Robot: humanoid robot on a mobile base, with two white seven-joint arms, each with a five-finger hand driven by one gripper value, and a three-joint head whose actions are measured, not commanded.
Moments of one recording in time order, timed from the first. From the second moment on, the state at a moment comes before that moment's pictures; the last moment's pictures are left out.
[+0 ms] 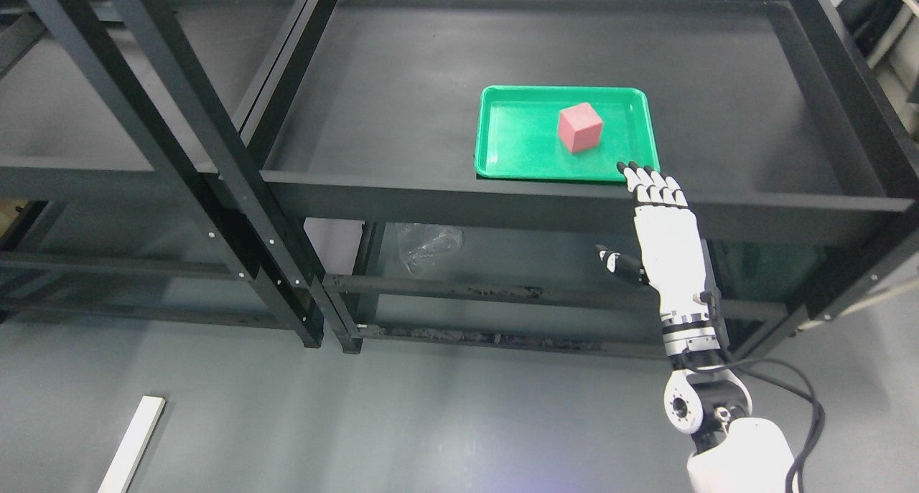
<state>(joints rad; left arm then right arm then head) 0.00 0.00 -0.08 0.00 0.13 0.01 0.18 -0.05 -0.01 0.15 -1.52 1.17 -0.15 -0.31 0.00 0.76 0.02</state>
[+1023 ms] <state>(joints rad) 0.00 0.00 -0.08 0.00 0.13 0.01 0.18 -0.08 0.00 0.17 -1.53 1.14 -0.23 -0.19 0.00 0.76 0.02</state>
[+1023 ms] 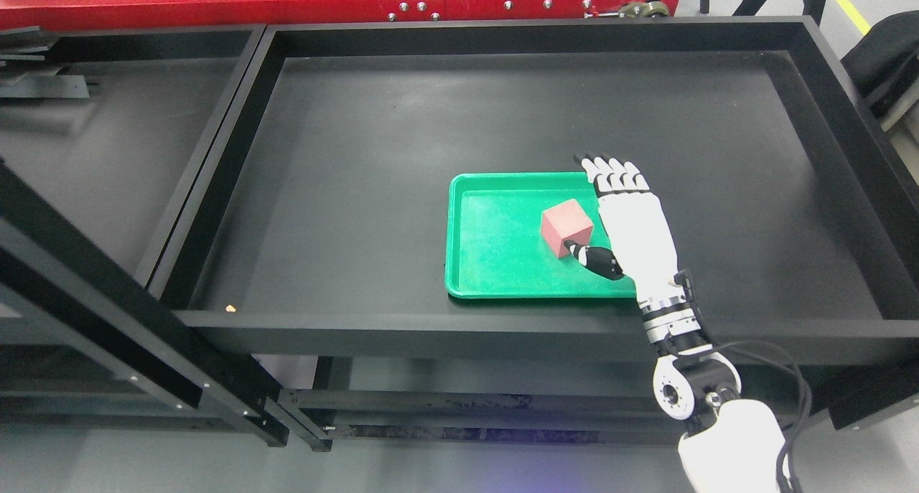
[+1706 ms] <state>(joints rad) 0.00 0.00 -0.08 0.00 0.13 0.01 0.18 -0.06 0.00 0.17 -1.52 1.07 -0.22 -0.05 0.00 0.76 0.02</state>
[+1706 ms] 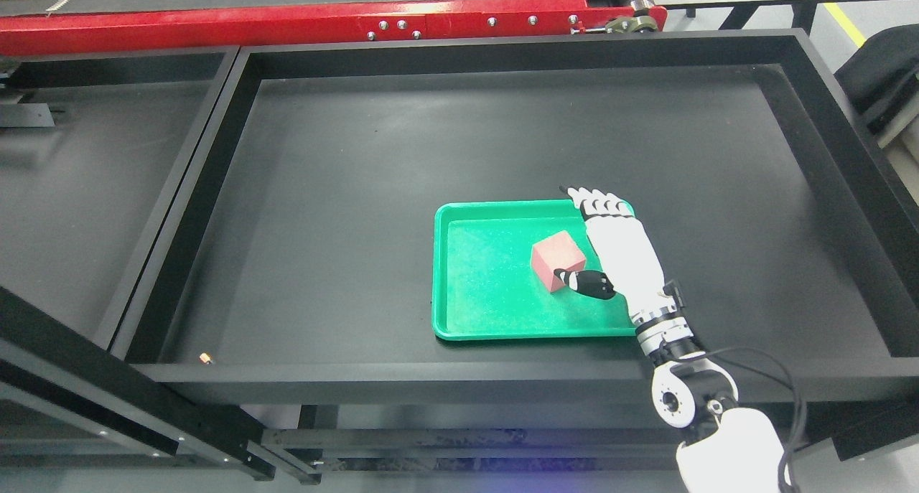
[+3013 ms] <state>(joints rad) 0.00 0.00 -0.08 0.00 0.13 0.01 0.18 -0.10 0.00 0.20 -1.41 1.01 -0.15 0.09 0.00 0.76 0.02</state>
